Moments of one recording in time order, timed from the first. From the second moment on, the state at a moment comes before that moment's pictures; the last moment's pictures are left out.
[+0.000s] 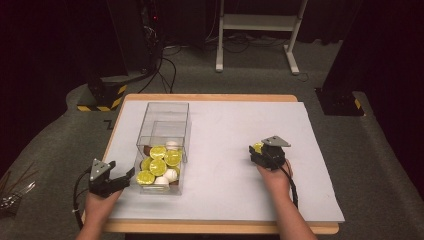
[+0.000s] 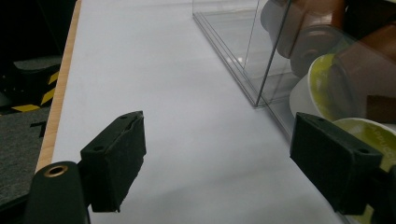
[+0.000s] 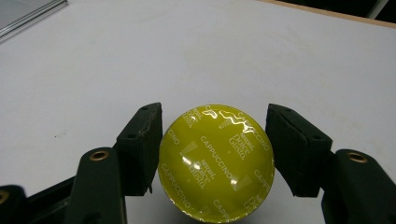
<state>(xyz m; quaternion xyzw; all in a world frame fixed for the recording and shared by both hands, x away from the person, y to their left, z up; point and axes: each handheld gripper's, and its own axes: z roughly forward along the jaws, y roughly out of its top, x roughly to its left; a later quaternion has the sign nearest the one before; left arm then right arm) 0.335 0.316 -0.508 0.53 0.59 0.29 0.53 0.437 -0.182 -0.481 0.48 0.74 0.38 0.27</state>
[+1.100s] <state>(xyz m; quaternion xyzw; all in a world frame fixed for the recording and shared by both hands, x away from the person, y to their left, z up) 0.334 0.318 -0.508 0.53 0.59 0.28 0.54 0.425 -0.181 -0.470 0.47 0.74 0.39 0.27</state>
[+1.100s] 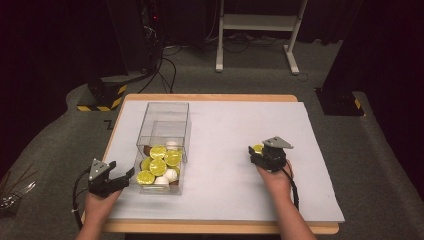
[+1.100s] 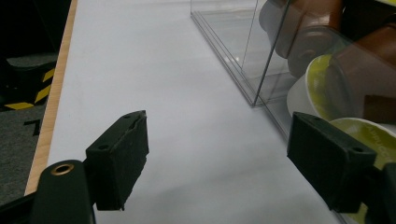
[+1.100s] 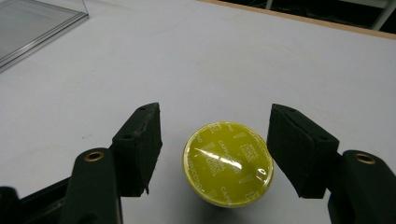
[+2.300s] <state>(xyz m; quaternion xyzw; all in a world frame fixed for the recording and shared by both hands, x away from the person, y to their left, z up) 0.307 0.315 -0.478 0.54 0.58 0.28 0.54 0.363 -0.203 -0.483 0.45 0.75 0.40 0.28</state>
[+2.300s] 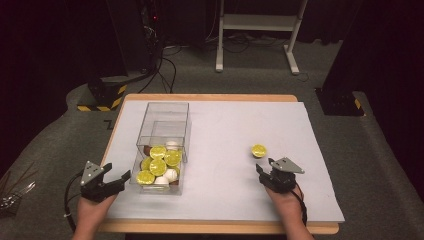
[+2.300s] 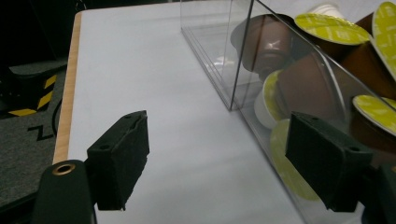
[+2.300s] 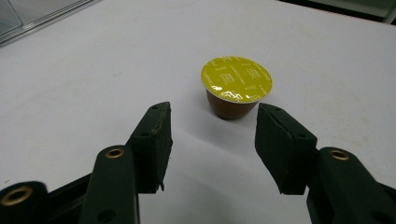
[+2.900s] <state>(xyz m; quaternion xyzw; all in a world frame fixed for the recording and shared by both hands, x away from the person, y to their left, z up) 0.261 0.304 -0.488 0.54 0.58 0.26 0.55 0.362 -0.207 -0.482 0.45 0.74 0.41 0.28</state>
